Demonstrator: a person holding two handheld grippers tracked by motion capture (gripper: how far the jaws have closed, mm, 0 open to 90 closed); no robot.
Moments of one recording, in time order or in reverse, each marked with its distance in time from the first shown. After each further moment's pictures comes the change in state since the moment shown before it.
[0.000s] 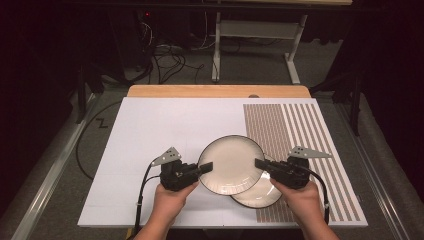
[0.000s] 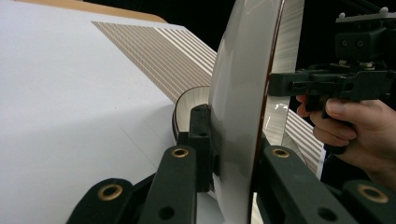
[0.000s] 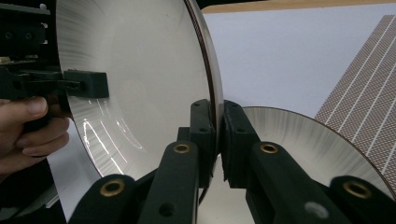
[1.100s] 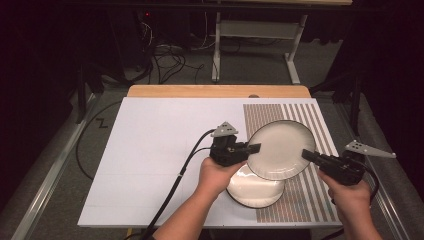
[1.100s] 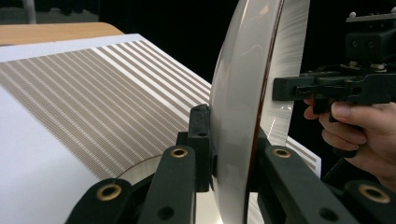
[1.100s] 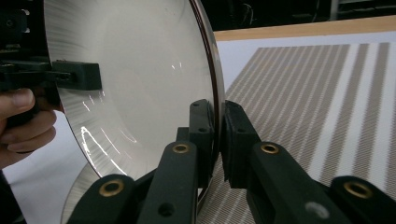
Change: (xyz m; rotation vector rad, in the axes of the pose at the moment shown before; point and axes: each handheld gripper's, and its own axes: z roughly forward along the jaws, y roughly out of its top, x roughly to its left) left arm -0.051 0.065 0.118 0.097 -0.077 0.108; right arm -0.062 0.010 -0.097 -0.090 -0.150 0.057
